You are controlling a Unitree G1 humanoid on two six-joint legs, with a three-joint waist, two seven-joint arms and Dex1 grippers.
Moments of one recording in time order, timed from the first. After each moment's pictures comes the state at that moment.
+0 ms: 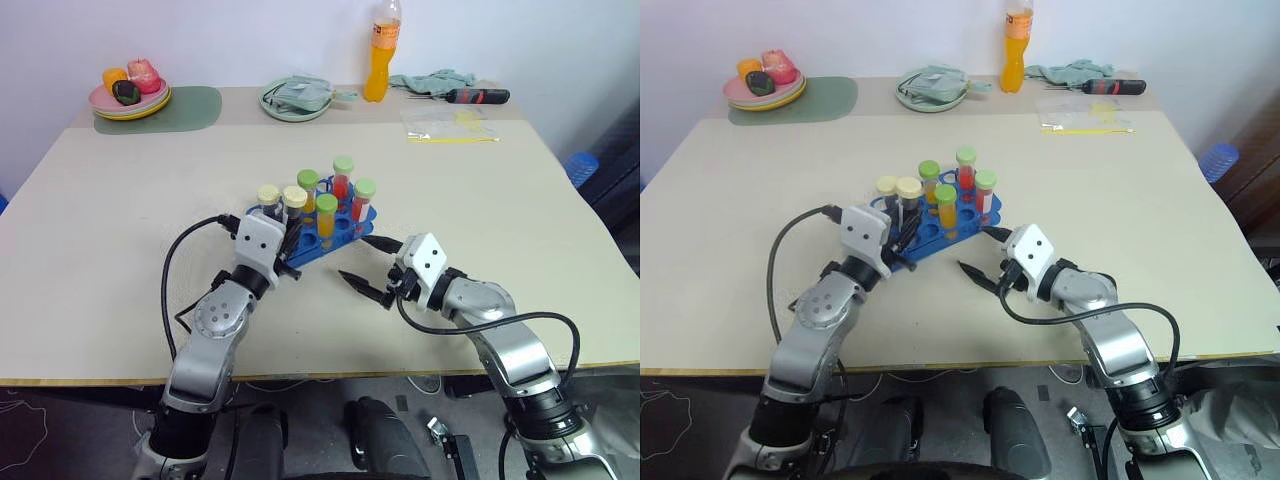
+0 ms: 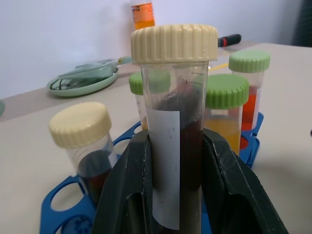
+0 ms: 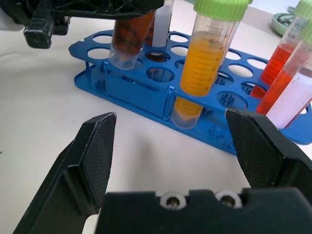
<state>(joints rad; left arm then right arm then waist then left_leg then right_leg) -0.20 0.17 -0.14 -0.37 -0.04 0.31 -0.24 -0.23 -0.47 0.17 -0.27 0.18 0.29 0.67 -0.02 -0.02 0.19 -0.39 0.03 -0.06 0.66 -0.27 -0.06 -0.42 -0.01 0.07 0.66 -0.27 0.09</state>
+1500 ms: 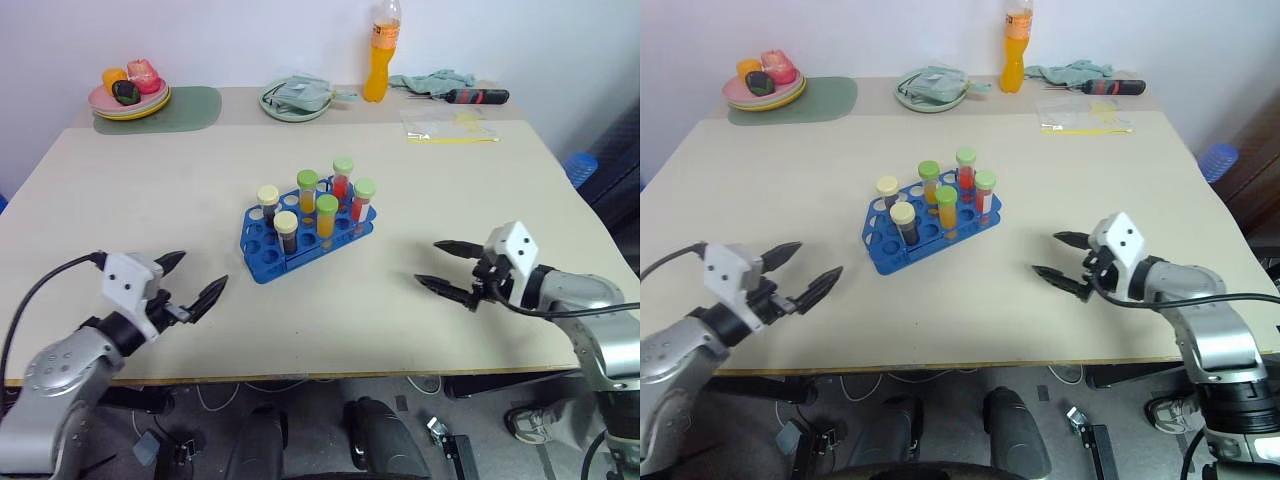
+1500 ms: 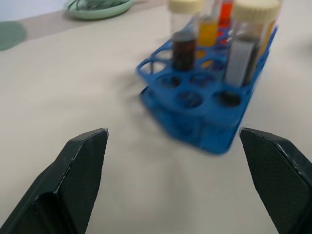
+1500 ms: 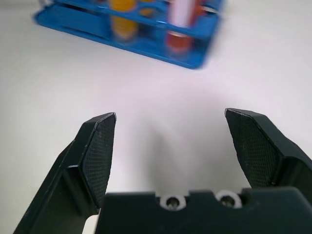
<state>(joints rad) 0.24 0.61 0.42 -0.54 -0.49 0.45 -0.59 -0.16 -0.78 -0.15 -0.14 0.38 0.39 0.93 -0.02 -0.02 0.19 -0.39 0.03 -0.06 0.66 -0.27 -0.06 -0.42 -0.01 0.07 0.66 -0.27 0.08</state>
